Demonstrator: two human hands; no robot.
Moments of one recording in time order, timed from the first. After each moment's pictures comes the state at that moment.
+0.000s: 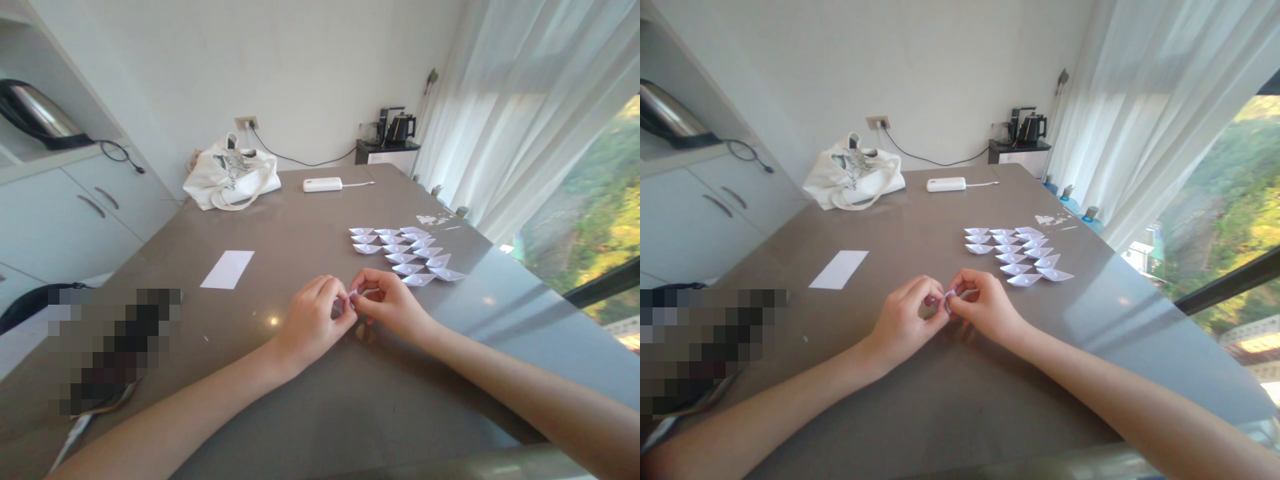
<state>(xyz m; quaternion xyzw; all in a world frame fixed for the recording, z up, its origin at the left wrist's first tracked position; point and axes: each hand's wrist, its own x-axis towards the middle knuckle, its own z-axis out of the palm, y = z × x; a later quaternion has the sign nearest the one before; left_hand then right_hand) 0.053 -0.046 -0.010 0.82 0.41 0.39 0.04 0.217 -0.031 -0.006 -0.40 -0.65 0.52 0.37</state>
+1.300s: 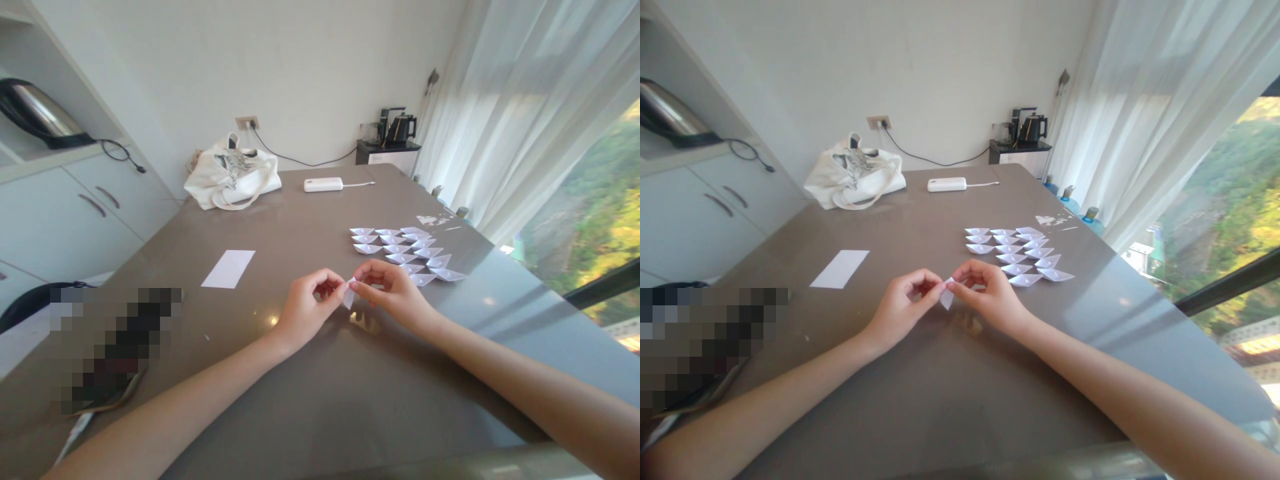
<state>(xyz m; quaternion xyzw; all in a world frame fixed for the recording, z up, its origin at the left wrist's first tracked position) 0.047 -0.033 -0.006 0.70 0.44 0.43 0.37 0.224 -0.019 -0.006 -0.40 -0.66 0.48 0.42</state>
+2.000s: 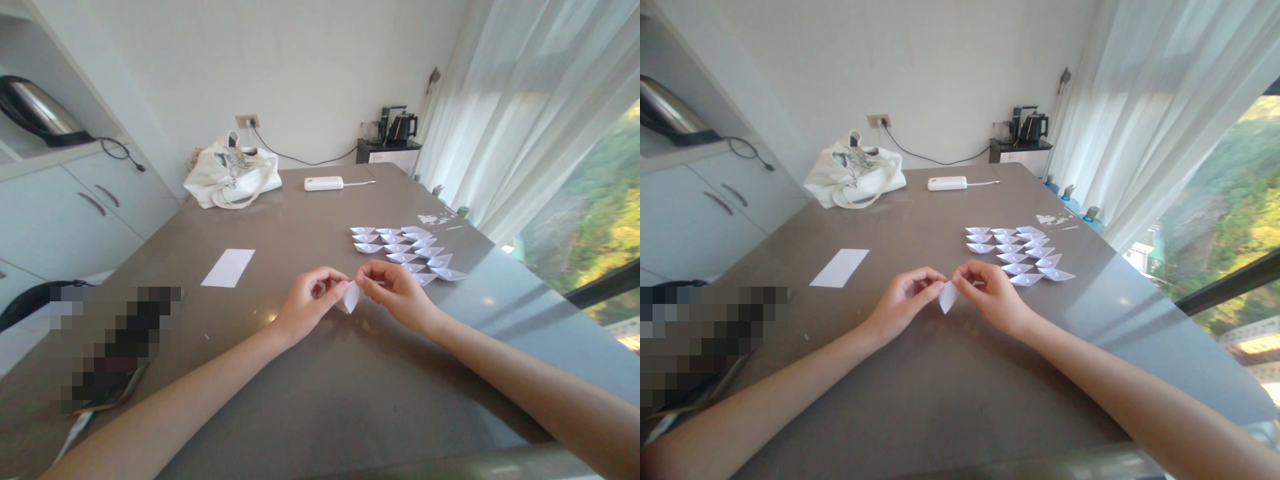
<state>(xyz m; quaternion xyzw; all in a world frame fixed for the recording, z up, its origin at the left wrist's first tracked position) 0.043 -0.028 -0.002 0.69 0.43 0.40 0.42 0.226 -0.021 0.001 -0.39 -0.69 0.46 0.41</state>
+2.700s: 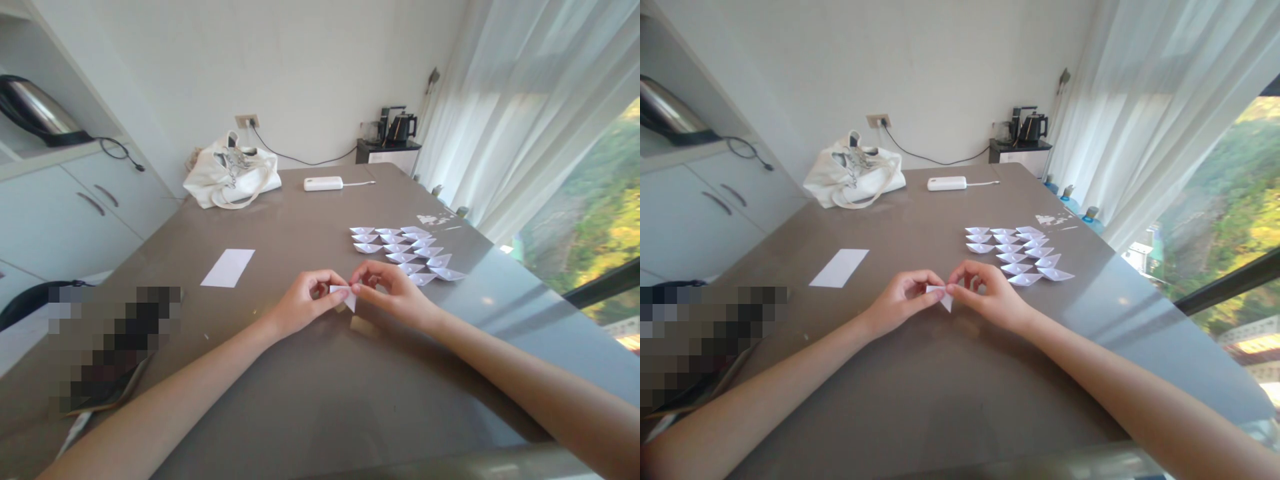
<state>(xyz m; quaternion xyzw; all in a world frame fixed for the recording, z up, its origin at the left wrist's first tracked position) 0.032 -0.019 -0.004 0.71 0.38 0.35 0.49 0.230 -0.014 0.001 -0.36 -0.73 0.44 0.38</state>
